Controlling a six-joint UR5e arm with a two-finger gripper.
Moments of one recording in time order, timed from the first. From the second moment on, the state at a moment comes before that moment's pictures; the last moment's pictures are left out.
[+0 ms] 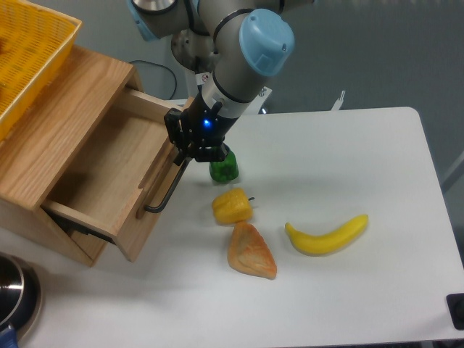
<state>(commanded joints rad) 2.48 -1.67 -1.59 -1.56 1.05 0.93</state>
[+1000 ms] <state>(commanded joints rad) 2.71 -1.63 -1.56 -1.51 1.06 1.08</state>
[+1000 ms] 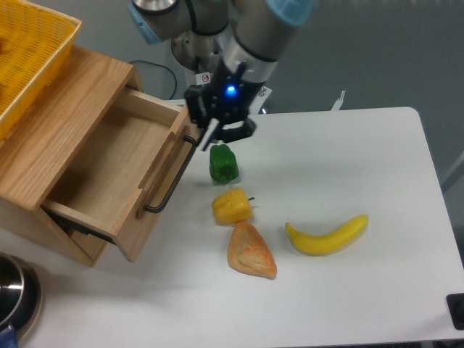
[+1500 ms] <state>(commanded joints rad) 2.75 -1.81 -1.51 -1.32 1.38 1.22</state>
